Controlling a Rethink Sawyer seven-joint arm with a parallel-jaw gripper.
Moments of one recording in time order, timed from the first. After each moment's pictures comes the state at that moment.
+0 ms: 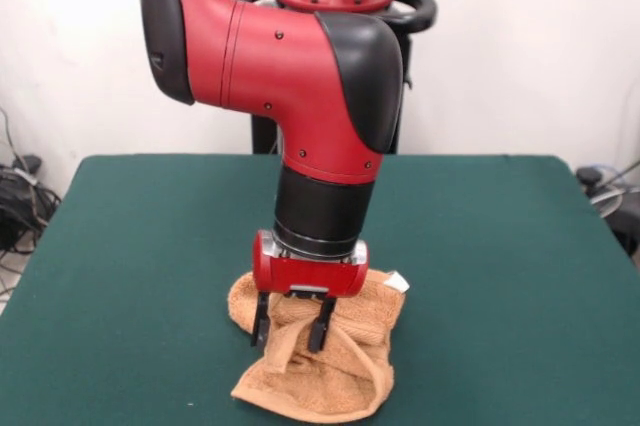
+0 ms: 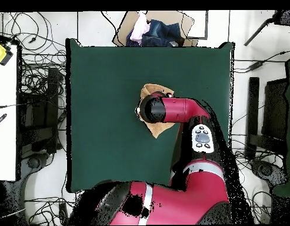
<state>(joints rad) -0.25 -0.40 -0.02 1.41 -0.27 0.32 1.57</state>
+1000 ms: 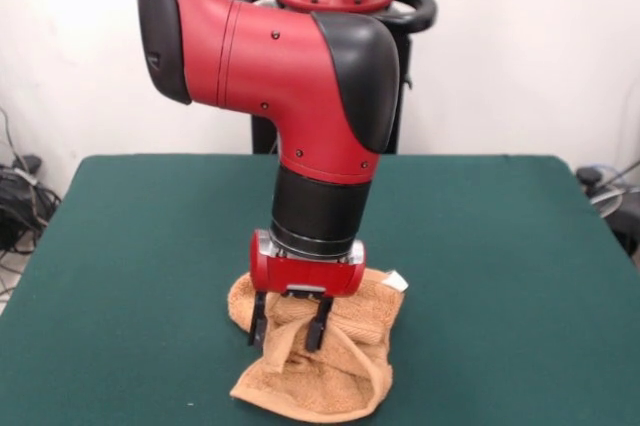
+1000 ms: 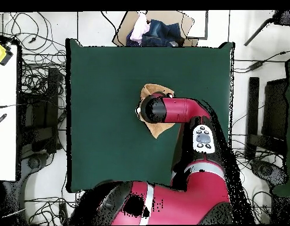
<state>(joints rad) -0.26 -0.40 -0.02 1.41 -0.27 0.32 1.57</state>
